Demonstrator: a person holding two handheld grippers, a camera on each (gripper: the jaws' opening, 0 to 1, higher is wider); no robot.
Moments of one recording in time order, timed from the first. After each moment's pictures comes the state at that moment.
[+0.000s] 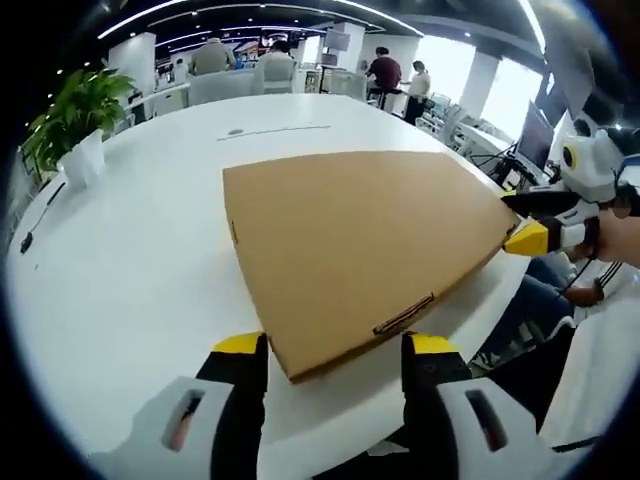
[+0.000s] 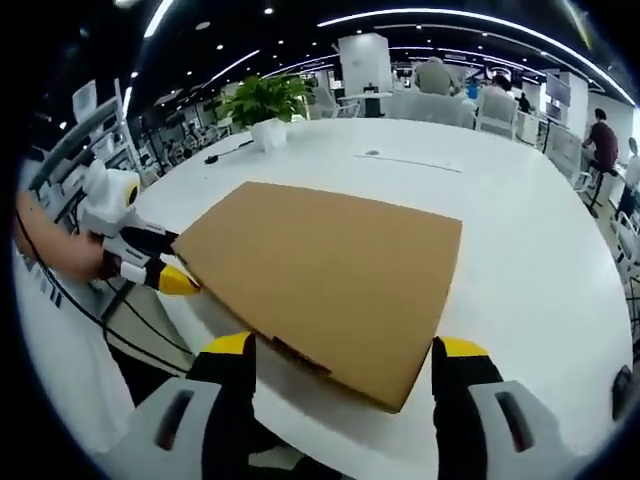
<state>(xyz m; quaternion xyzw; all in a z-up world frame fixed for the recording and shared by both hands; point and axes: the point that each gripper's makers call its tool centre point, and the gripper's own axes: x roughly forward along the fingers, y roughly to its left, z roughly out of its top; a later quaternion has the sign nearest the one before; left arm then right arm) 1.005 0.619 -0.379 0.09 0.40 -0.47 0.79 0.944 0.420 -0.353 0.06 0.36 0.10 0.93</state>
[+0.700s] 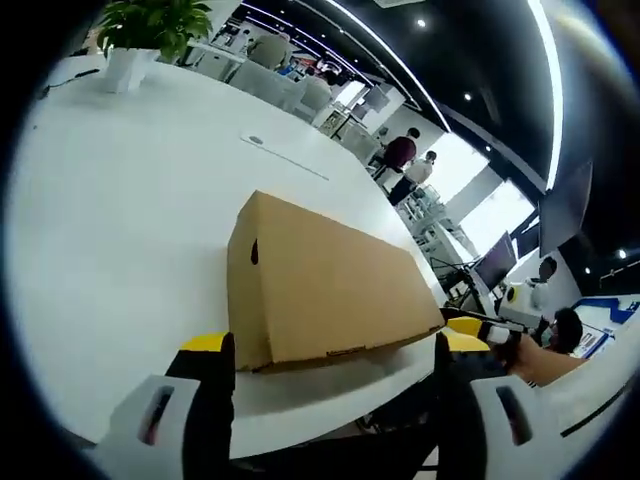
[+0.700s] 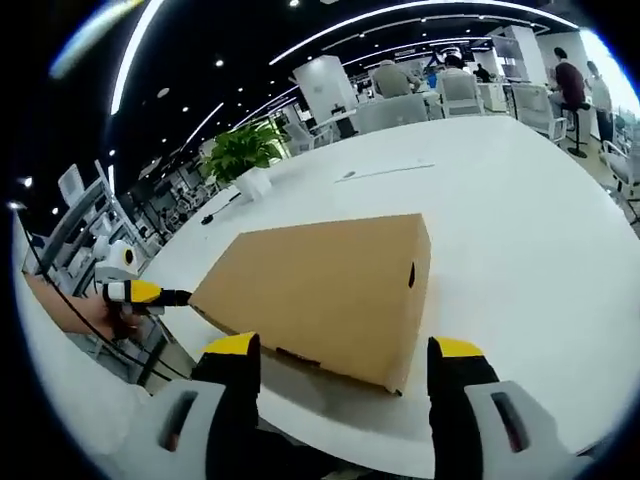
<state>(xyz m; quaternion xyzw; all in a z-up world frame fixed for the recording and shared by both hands) 0.999 0.633 -0.320 -0.18 0.41 -0.45 0.77 0.931 0.401 -0.335 0.19 0.31 0.07 0.93</state>
